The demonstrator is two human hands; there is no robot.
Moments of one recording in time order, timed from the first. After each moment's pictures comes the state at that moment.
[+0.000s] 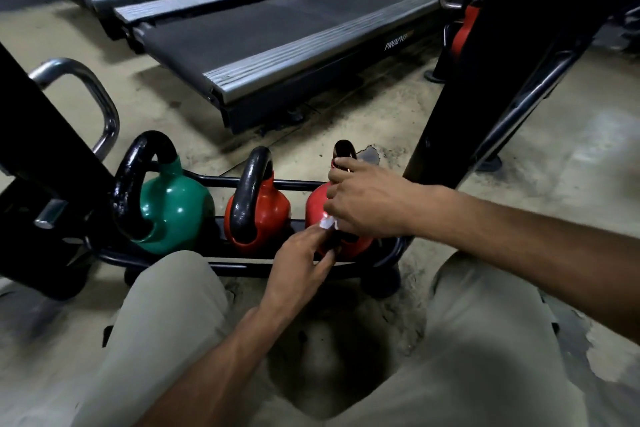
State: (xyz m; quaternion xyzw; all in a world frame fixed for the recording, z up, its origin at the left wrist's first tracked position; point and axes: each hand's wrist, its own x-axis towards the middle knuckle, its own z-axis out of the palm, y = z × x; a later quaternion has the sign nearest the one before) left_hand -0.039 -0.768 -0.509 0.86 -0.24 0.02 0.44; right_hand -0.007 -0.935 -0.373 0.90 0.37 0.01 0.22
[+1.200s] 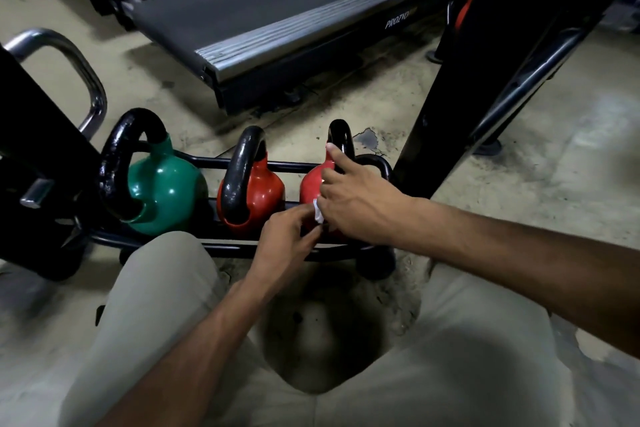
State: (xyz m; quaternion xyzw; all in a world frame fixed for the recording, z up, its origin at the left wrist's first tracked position) left_hand -0.029 -0.762 -0.504 0.86 -0.22 0.00 0.46; right_hand -0.028 -0.928 -0.406 0.89 0.37 0.07 0.27
